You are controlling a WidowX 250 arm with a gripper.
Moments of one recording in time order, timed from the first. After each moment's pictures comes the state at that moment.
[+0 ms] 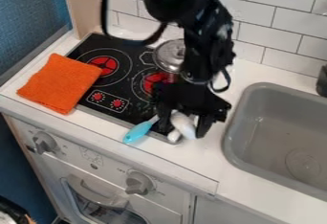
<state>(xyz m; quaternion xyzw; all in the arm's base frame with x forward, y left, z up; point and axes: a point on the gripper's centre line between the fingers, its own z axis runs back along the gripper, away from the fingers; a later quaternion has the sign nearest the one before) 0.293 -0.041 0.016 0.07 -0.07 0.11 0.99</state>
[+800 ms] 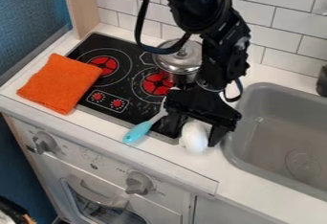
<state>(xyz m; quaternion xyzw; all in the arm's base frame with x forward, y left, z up) 0.304 -0.052 -0.002 0.08 -0.04 0.08 0.99</state>
